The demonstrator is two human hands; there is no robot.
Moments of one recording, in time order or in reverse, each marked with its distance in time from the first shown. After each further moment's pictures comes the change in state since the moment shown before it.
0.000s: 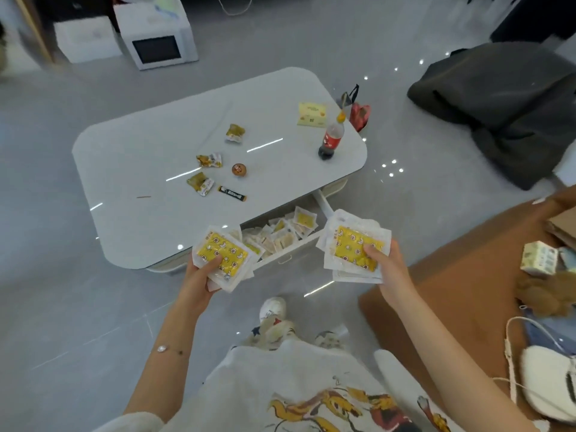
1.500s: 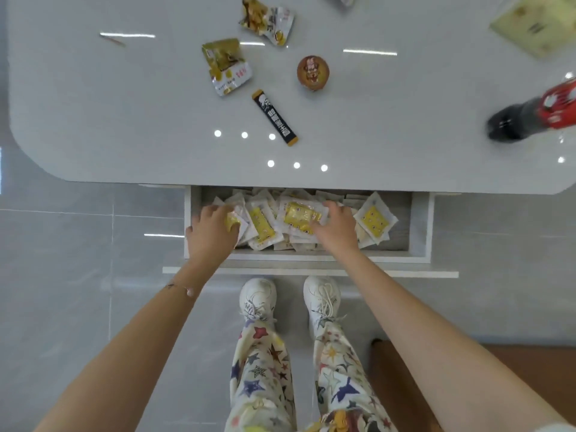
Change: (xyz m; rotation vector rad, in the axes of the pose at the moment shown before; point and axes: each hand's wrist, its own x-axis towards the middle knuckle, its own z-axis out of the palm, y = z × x) left_hand 0.361 -0.182 -0.026 1.197 0.524 -0.090; right_hand 0.440 0.265 0.175 -1.362 -0.483 -0.038
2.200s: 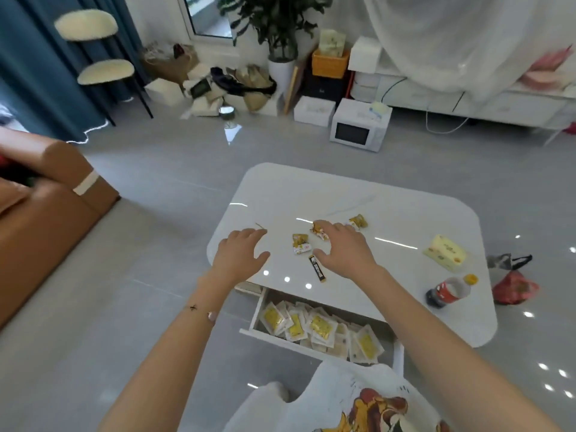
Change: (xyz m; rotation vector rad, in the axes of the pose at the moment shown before) left_hand -0.300 0.088 -0.393 0.121 0.365 0.269; right_hand -0.348 -0.259 -0.286 -0.555 0.221 -0.855
